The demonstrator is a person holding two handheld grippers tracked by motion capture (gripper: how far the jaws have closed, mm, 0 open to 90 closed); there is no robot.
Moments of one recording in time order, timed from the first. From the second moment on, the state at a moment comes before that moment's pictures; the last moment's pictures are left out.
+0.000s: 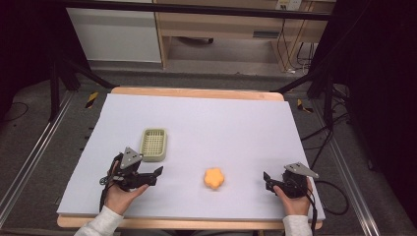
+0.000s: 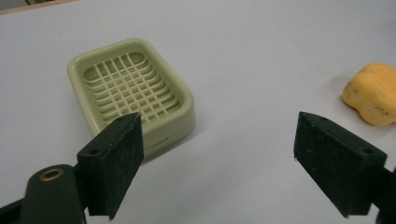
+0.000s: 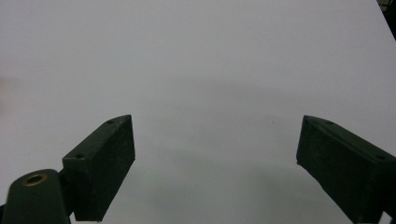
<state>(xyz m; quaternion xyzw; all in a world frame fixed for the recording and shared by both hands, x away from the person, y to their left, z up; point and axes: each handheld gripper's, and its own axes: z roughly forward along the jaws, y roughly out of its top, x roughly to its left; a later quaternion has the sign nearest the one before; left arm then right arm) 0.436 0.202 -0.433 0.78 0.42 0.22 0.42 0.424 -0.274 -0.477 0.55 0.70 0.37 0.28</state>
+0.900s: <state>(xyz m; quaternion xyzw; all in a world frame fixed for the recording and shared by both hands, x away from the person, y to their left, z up) 0.442 0.139 -0.425 0.81 0.37 0.19 0.41 0.425 -0.274 -0.478 0.55 0.69 0.37 0.28</state>
